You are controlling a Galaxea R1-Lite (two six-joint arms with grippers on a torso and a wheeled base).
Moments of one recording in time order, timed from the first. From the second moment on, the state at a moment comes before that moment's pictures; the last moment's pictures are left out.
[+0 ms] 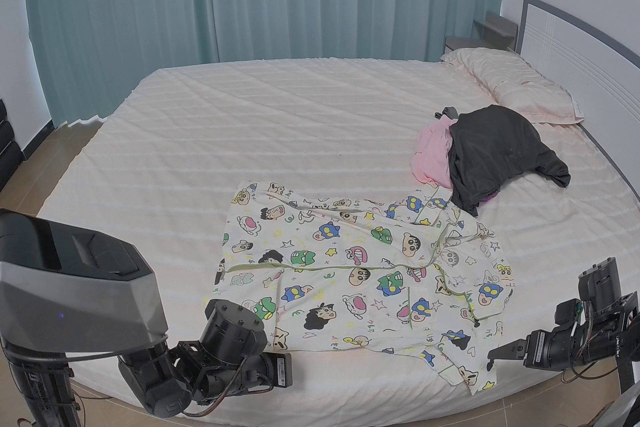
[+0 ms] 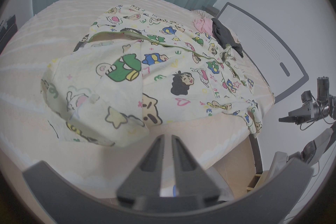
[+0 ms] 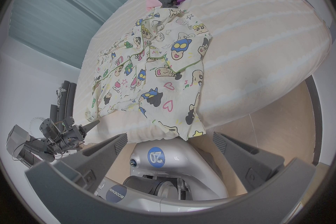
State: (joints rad) left arm -0.70 2.16 -0.39 -0.98 0.04 -0.56; right arm 0.23 1.50 -0.18 -0.34 0.20 0.56
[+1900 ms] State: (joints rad) left arm -0.48 2.07 -0.39 -1.08 0.08 -0.96; right arm 0.25 1.50 -0.18 -0.34 0.20 0.56
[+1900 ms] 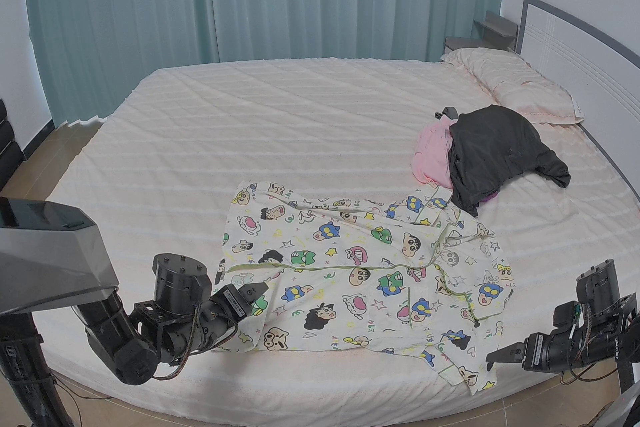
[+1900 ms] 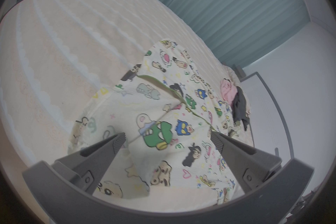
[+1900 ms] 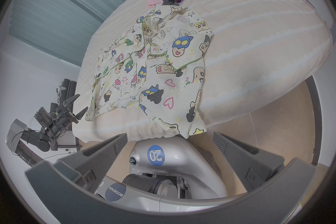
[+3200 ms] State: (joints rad) left arm -0.49 2.15 -0.42 -1.08 0.10 -1.06; right arm 0.26 1.50 -0.17 -0.34 0.20 0.56
